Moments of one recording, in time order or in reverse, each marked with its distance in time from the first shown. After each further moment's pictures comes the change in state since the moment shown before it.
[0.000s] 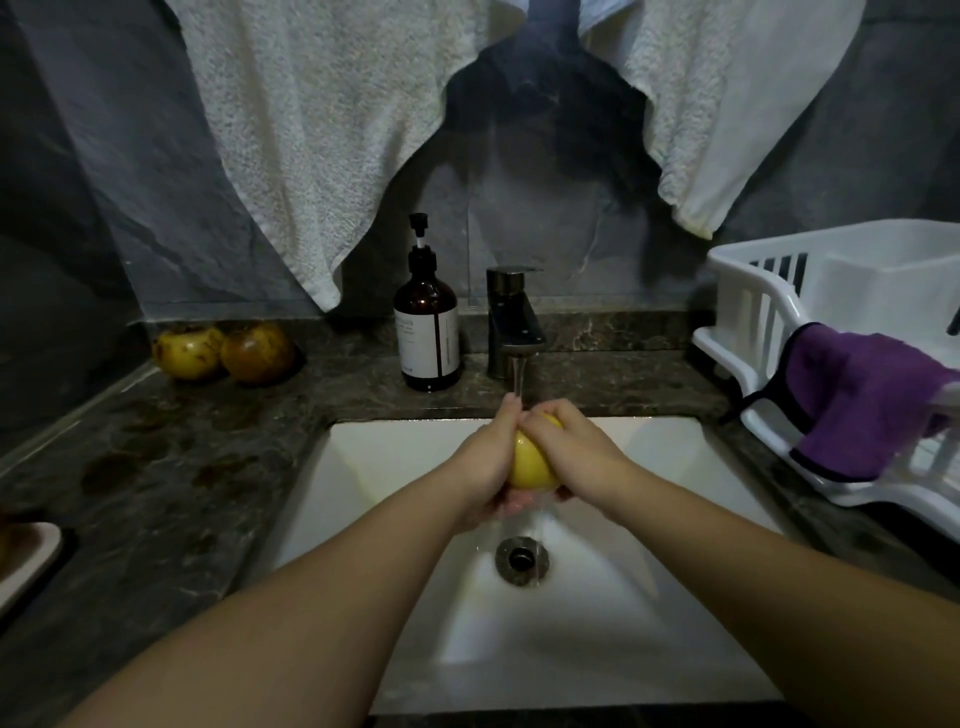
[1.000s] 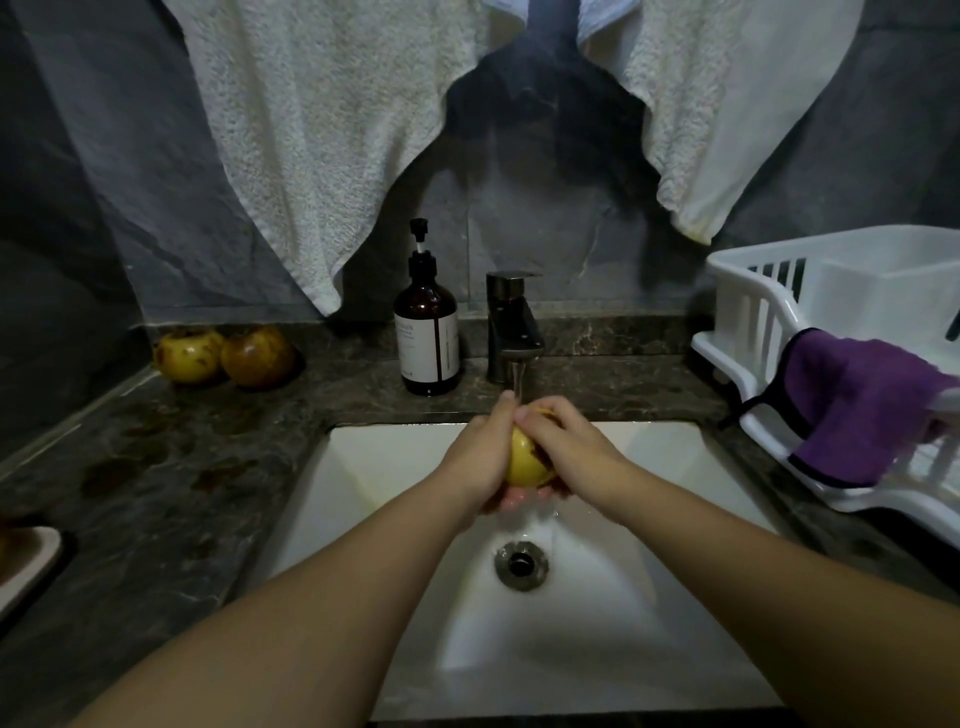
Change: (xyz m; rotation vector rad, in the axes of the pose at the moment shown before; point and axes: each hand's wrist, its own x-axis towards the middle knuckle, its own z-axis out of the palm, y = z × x) left_hand 0.006 0.002 -0.003 0.087 0.124 0.091; right_hand 0.007 0.007 -0.003 0.093 -0.073 -0.063
